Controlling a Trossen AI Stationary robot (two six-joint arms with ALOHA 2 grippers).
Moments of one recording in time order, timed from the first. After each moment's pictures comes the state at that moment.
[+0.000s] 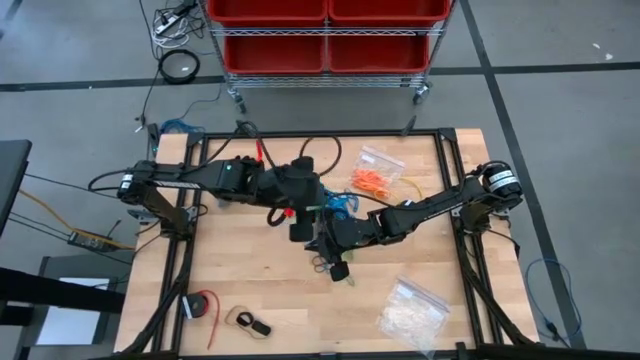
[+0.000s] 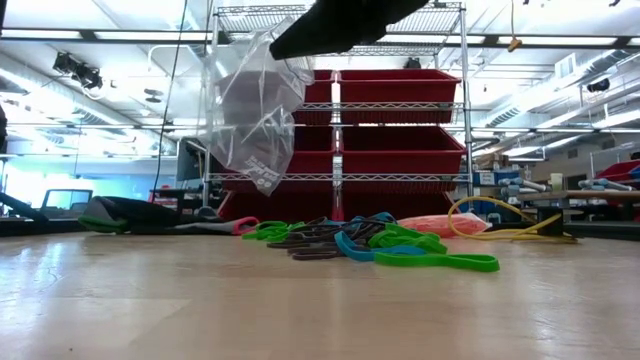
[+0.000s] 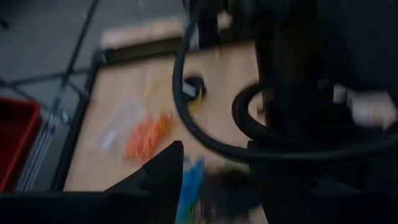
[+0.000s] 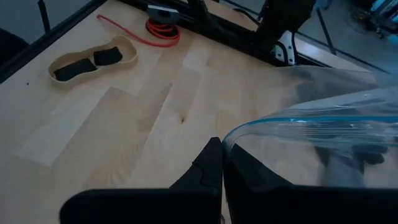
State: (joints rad) left arm -0.12 1.61 1.74 -0.76 -0.23 0.07; right arm 0.27 1.74 1.23 -0.01 0.19 -0.24
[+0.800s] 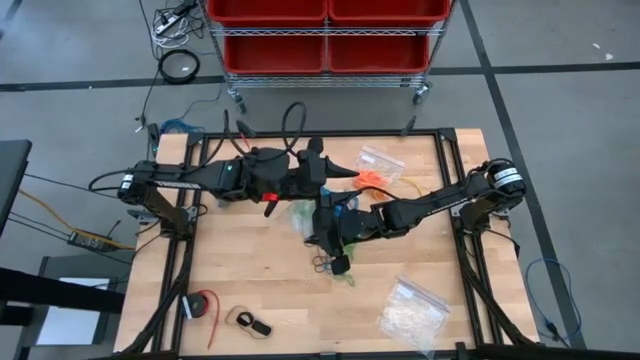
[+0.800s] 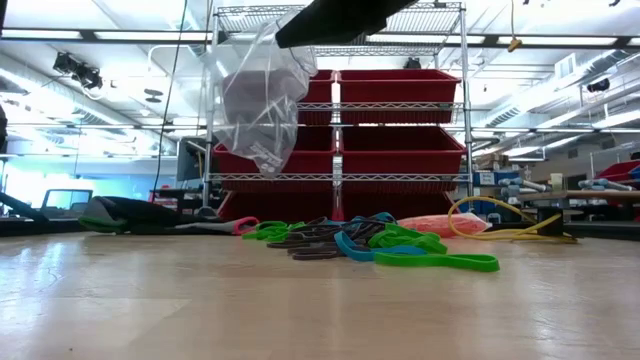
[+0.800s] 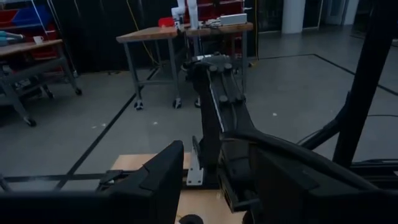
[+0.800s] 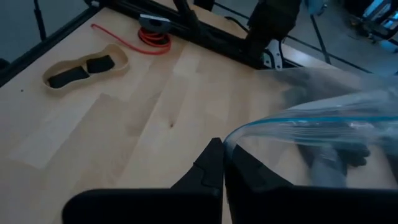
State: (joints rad) left arm -0.12 1.61 1.74 -0.20 -0.22 0.07; right arm 0.24 1.70 1.23 -0.03 0.19 -0.26
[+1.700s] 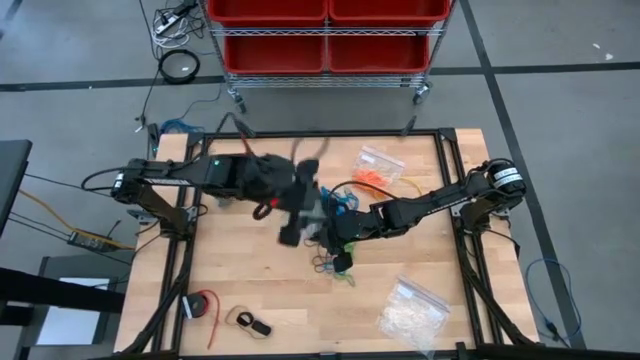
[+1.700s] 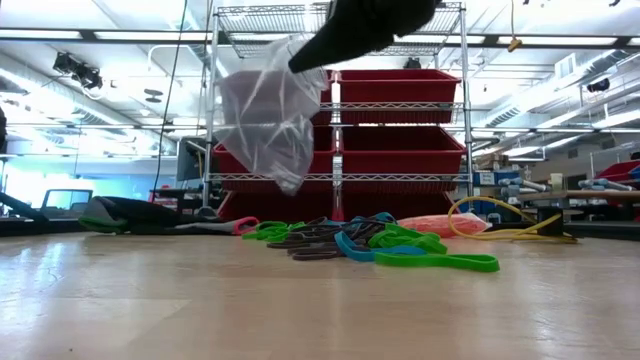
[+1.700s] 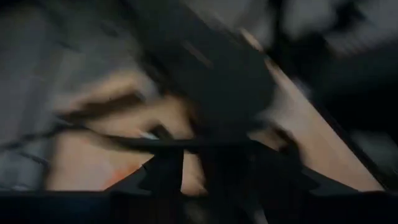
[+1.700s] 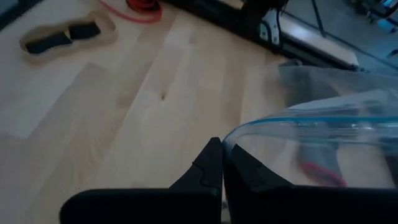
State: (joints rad) left arm -0.12 1.56 1.75 -0.71 0.03 0.24; right arm 0.23 1.70 1.23 -0.12 0.22 -0.26
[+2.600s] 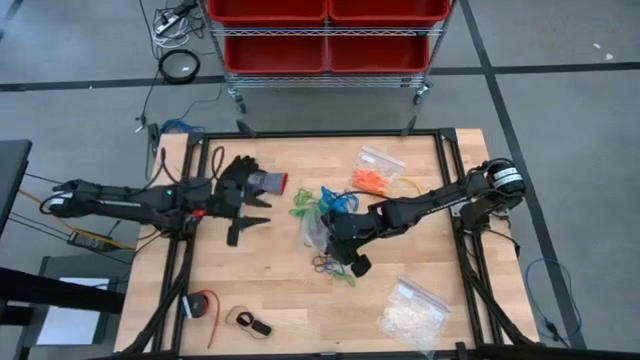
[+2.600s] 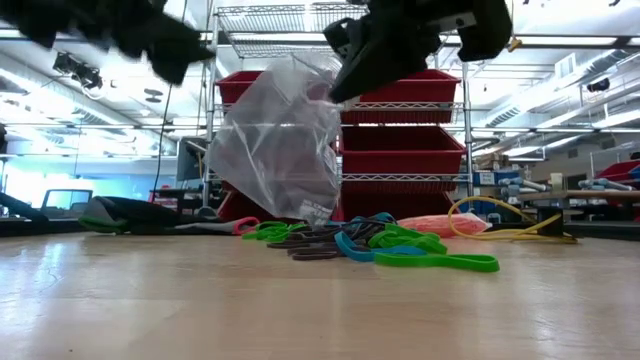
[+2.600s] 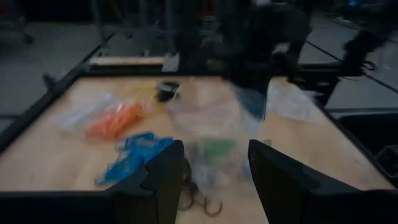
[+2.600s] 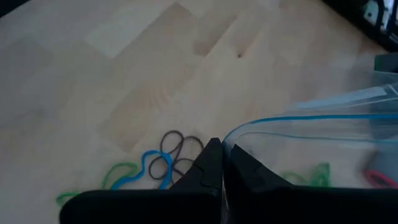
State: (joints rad) left arm 0.00 0.68 0.42 0.05 0.04 -0.03; right arm 0.22 1.70 1.23 -0.32 -0.01 -0.44
